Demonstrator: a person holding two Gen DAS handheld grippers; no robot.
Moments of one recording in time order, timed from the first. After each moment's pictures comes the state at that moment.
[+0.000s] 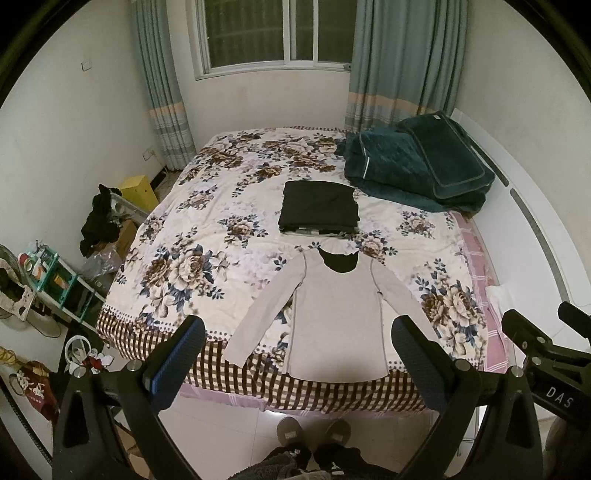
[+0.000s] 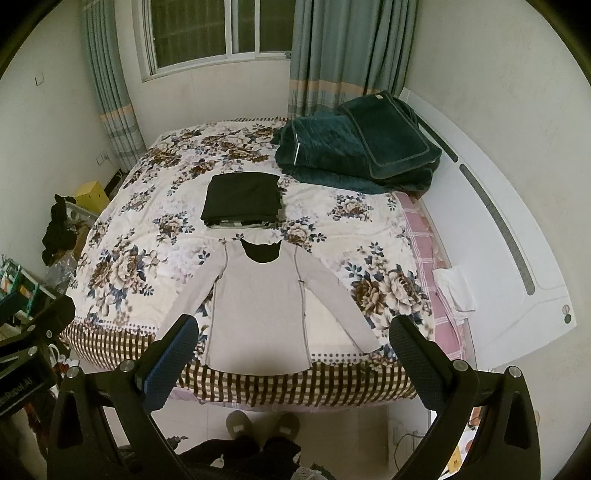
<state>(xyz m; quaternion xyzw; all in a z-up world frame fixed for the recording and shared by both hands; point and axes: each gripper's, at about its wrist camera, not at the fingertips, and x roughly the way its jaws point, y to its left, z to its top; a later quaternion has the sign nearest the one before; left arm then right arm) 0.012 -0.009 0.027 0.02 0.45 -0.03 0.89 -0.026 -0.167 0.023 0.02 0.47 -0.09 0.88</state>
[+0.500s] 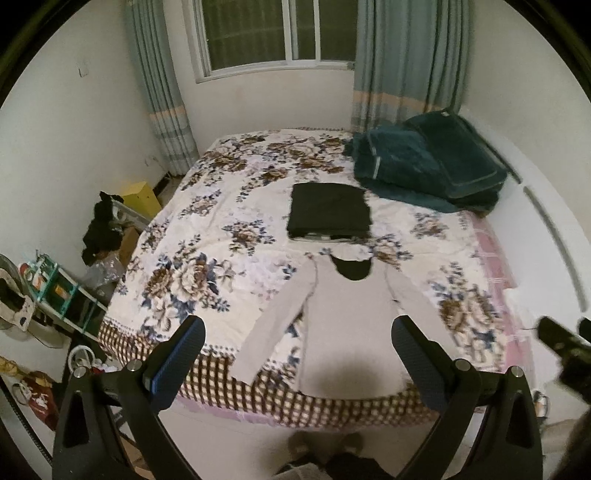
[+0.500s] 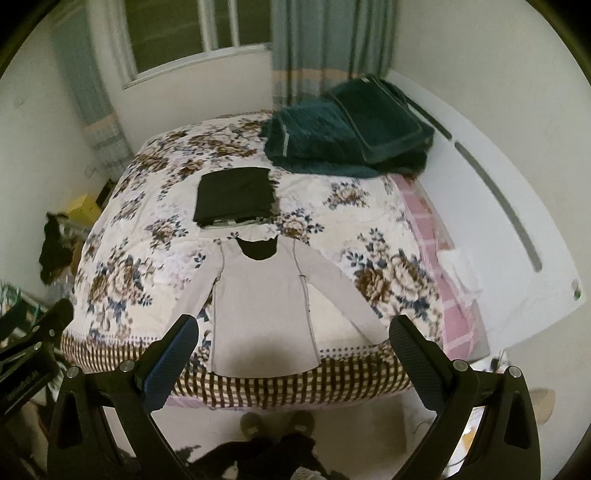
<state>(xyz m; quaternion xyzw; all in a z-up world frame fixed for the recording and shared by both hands) 0.069 -0.016 -0.011 0.04 0.44 -0.02 0.90 0.031 -0.197 0.010 0.08 0.49 -0.12 0.86</state>
